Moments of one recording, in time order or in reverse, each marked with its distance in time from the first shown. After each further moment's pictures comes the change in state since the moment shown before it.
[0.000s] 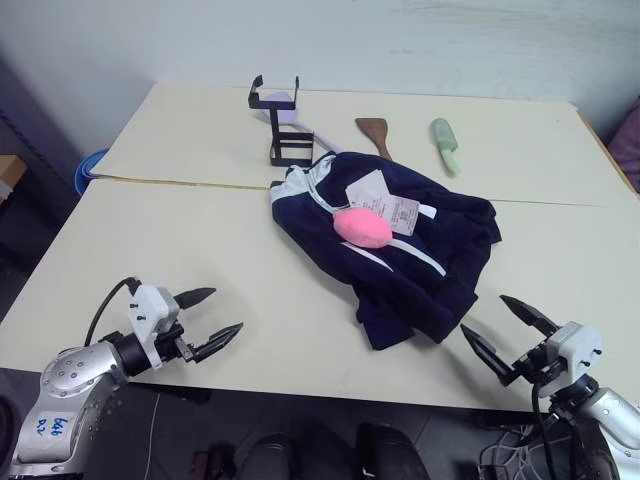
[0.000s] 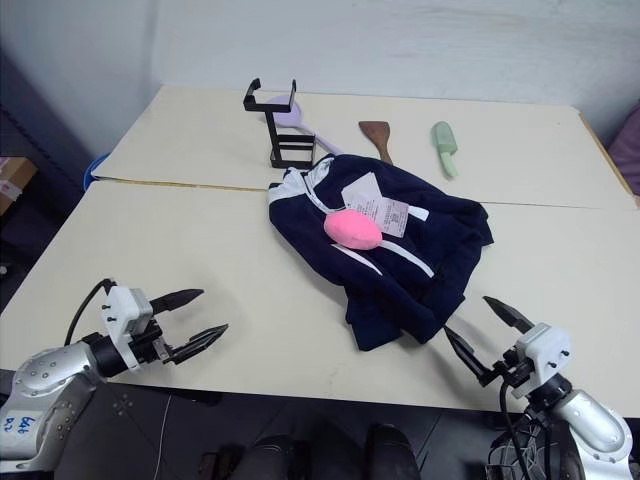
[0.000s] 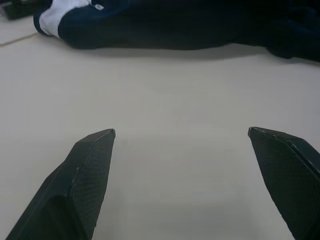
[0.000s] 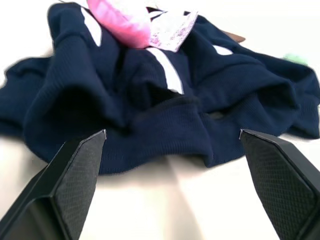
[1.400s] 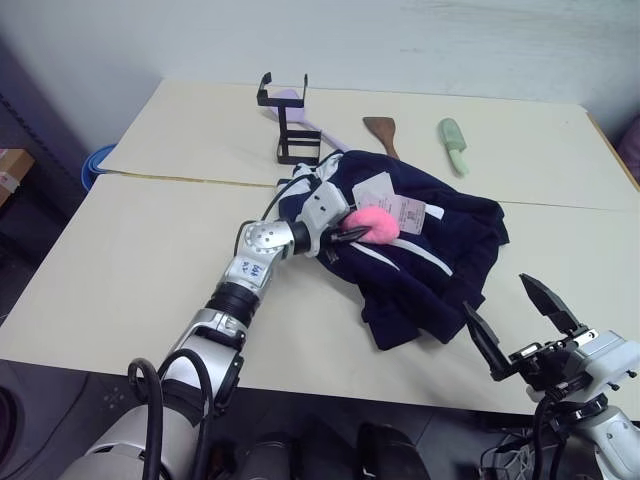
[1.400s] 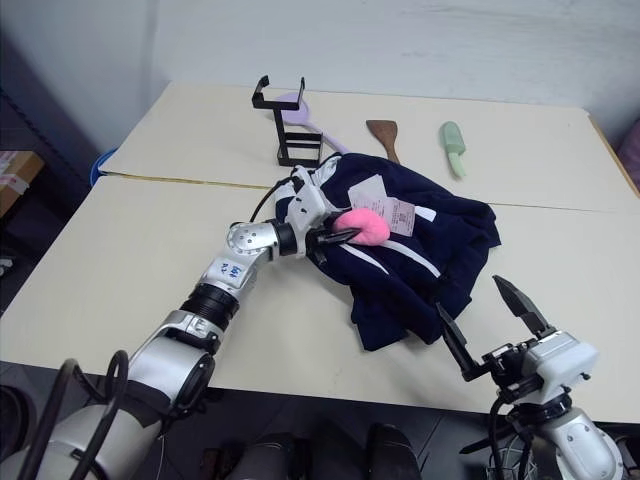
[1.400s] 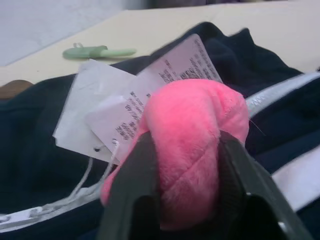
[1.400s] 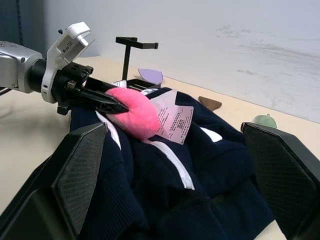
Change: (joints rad) left arm -1.086 -0.489 -0.408 1.070 0.343 -0.315 0.113; right arm 0.132 0.171 0.013 -0.374 0.008 -0.030 -0.204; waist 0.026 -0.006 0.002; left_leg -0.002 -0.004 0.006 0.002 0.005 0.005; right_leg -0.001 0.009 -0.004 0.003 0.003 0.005
